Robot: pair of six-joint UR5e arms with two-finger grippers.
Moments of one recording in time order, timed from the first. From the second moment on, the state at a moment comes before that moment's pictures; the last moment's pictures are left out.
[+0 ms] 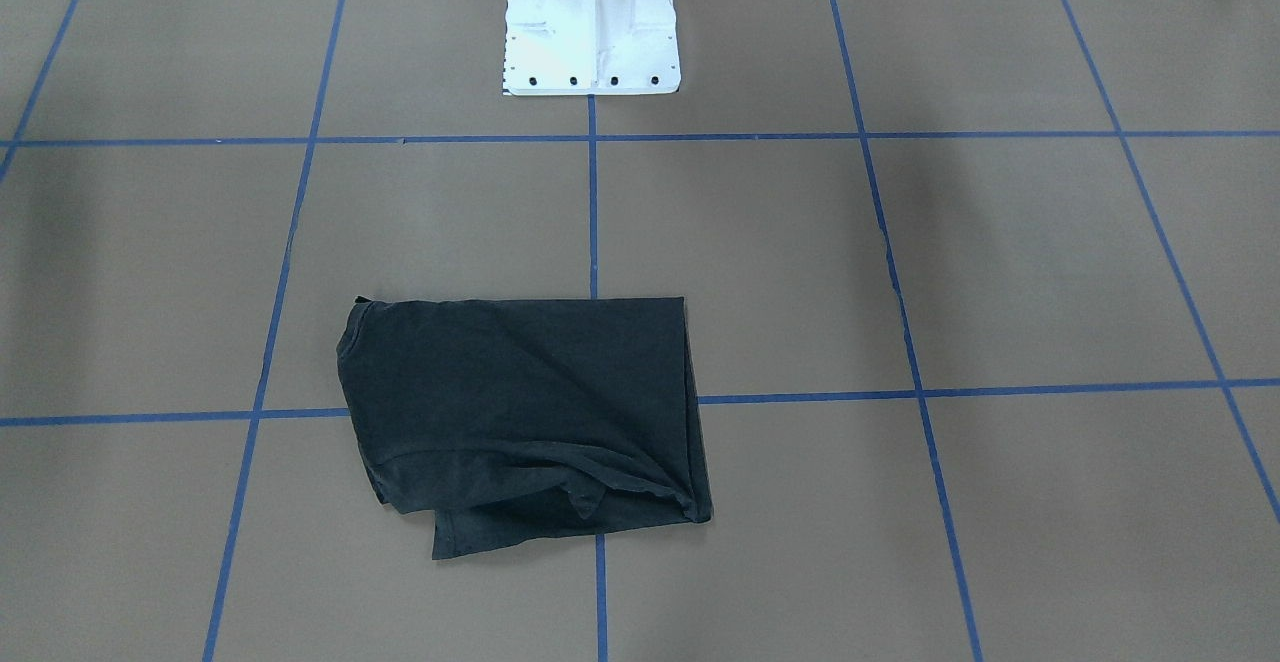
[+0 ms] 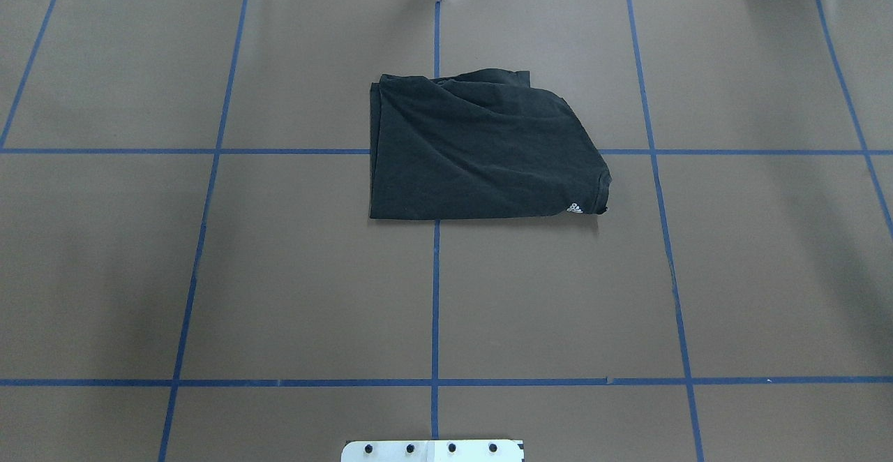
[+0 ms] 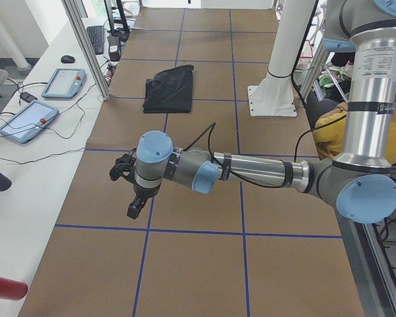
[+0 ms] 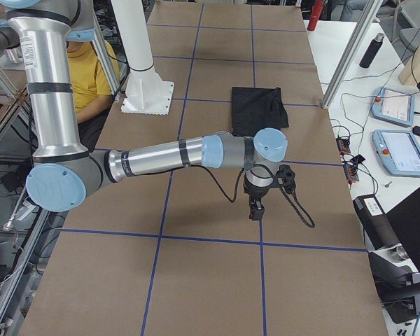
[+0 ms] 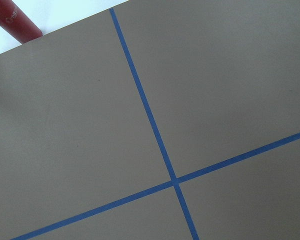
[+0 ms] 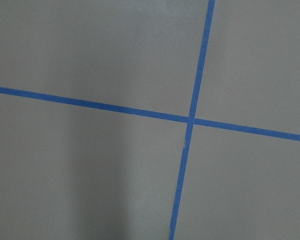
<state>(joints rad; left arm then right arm) -1.60 -1.62 -1.64 -1.84 -2.30 0.13 1.53 -1.48 1.70 -1.80 2.32 -0.13</state>
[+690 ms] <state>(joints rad) -1.60 -1.61 -1.65 -1.84 -2.30 0.13 1.51 -1.49 1.70 -1.80 2.34 -0.12</state>
